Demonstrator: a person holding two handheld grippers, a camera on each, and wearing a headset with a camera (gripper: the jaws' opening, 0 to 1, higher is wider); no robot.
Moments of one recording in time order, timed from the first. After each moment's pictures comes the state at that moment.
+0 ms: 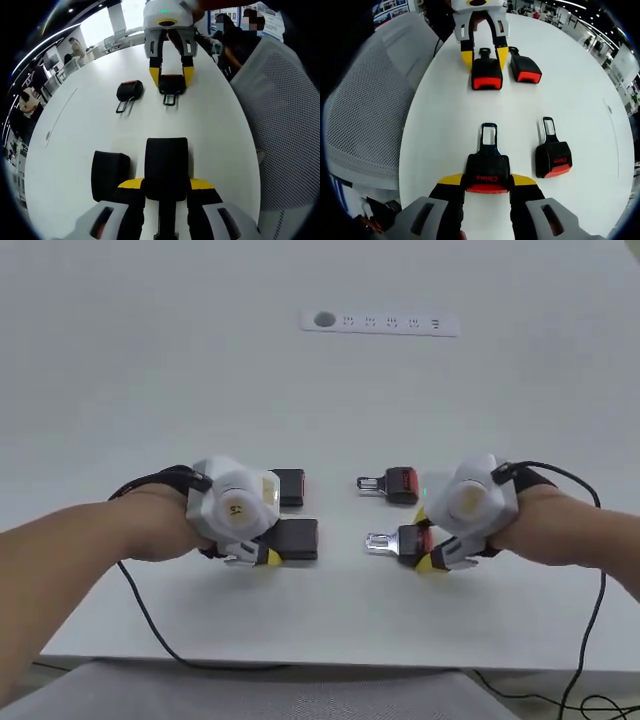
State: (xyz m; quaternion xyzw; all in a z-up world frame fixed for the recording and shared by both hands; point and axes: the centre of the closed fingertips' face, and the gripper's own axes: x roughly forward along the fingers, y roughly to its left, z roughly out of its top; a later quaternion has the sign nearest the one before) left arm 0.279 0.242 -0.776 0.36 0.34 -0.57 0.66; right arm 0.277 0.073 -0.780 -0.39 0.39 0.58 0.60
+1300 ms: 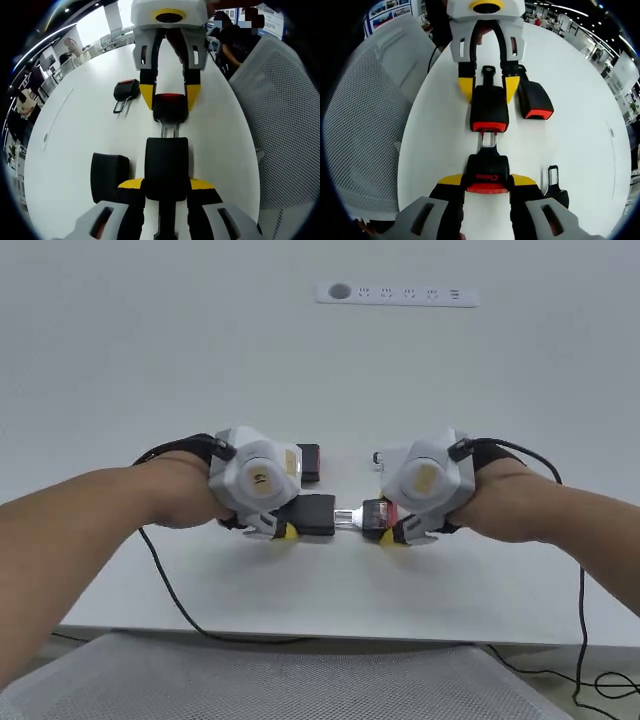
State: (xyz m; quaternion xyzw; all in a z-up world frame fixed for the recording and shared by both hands) left arm 0.277 0.241 -0.774 0.37 0.35 -0.57 0.65; right arm 0.276 0.147 -0.777 -0.40 0.36 0.59 0.61
